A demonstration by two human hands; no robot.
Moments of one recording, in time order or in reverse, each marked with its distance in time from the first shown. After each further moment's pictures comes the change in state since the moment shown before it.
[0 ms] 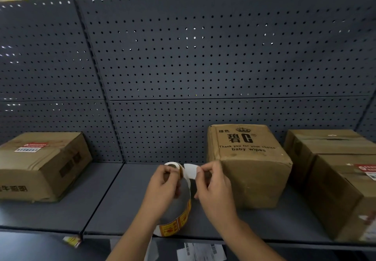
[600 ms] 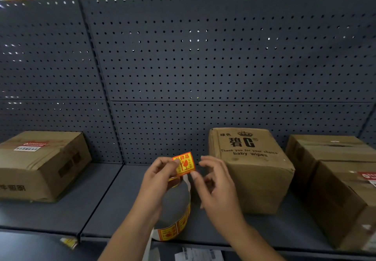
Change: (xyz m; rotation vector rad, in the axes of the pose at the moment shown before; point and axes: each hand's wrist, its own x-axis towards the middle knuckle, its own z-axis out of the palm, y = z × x) left_hand 0.001 0.027 -0.005 -0.375 -0.035 -0.034; right_hand 0.005 -0.017 -0.017 0.089 -0.064 -0.033
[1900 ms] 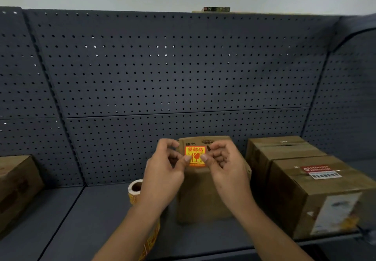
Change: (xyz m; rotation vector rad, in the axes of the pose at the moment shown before) left_hand 0.002 0.026 0.088 0.623 -0.122 0.568; right_hand 0.038 -0.021 -0.092 -0.039 0.269 0.072
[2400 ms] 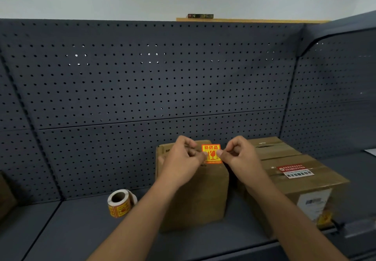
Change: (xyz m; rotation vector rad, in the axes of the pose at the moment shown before) left_hand 0.037 0.041 0.078 0.035 -0.233 -0.186; right_hand 0.048 0.025 -0.090 -0.110 -0.014 0.161
